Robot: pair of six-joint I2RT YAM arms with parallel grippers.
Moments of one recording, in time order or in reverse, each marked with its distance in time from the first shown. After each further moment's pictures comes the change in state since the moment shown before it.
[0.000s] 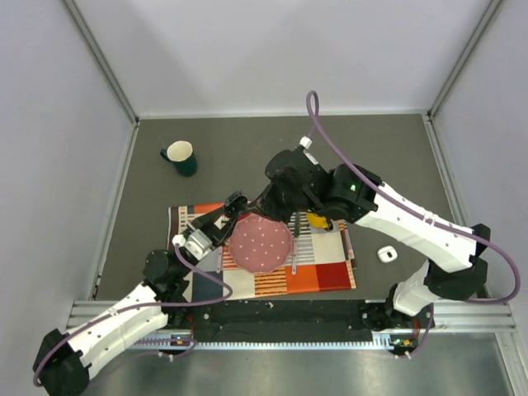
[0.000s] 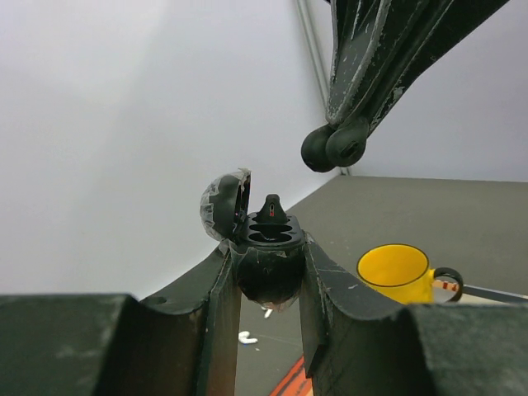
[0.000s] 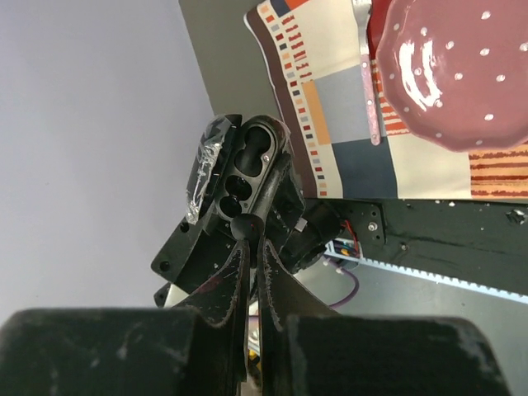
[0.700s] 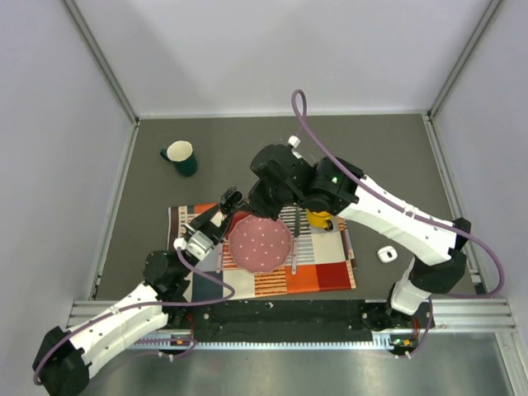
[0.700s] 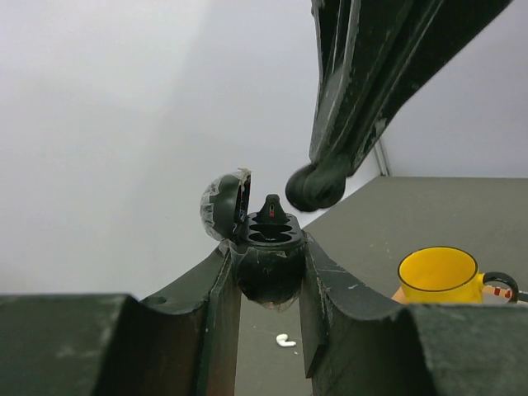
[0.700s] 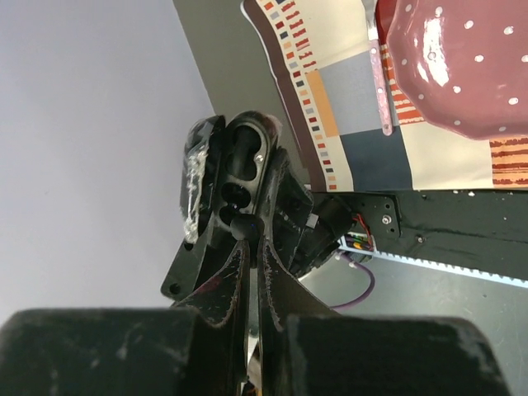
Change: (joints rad) left arm 0.000 0.019 -0.013 0.063 -0.063 0.107; right arm -0.013 0.118 0.132 -0.057 -0.040 0.047
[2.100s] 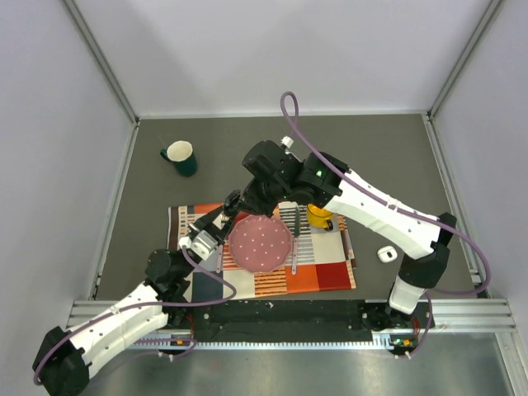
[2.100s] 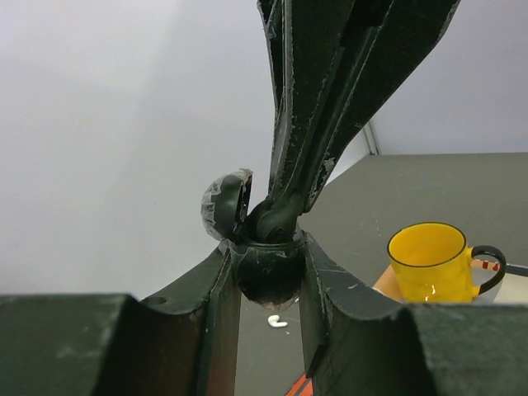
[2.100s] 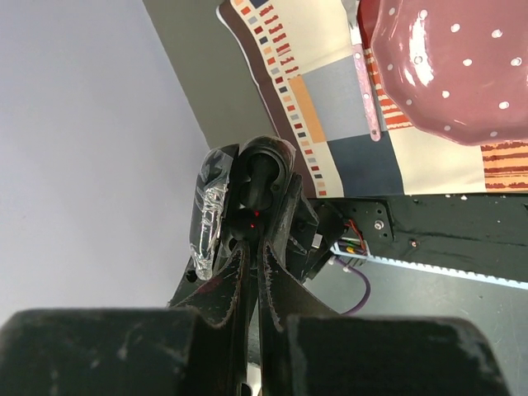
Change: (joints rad) left arm 0.000 -0.002 -0.005 -0.043 0.021 0.006; right arm -0.043 0.082 0.032 -0.013 -0.051 -0.001
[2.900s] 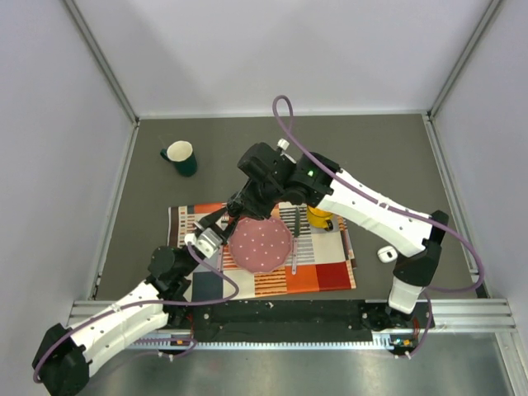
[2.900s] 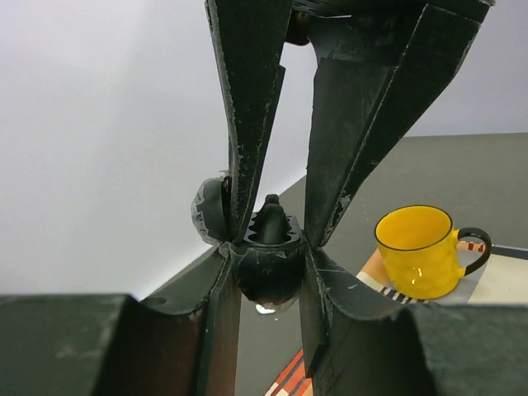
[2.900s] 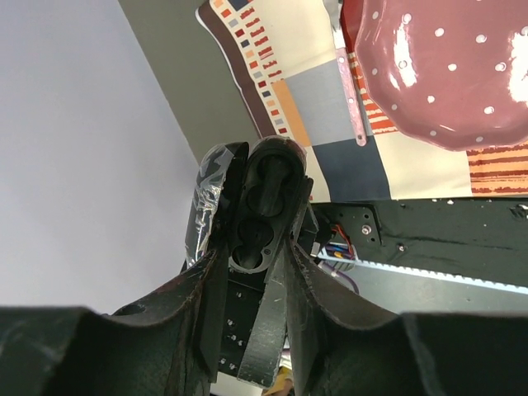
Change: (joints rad) left arm -0.001 0.027 0.012 -0.042 0.020 -0.005; right arm -0.005 0.036 0.000 -0.012 -0.005 -0.012
